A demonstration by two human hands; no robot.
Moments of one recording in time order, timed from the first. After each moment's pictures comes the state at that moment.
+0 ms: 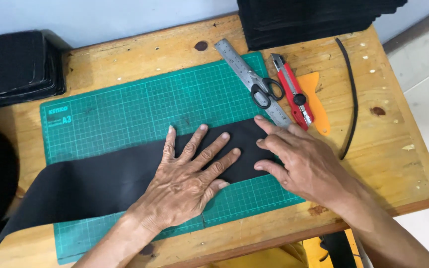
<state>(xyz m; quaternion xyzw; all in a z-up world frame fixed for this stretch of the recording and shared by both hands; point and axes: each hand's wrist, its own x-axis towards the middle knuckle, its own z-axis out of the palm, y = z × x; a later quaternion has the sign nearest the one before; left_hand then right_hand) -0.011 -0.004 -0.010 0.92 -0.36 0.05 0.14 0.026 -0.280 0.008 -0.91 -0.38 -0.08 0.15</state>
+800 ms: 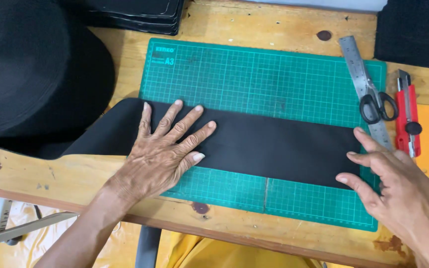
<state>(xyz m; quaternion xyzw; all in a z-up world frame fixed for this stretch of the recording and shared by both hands) -0.082 0.132 -0.014 0.99 -0.16 0.06 0.03 0.028 -0.286 -0.008 -0.96 -0.26 0.06 0.11</state>
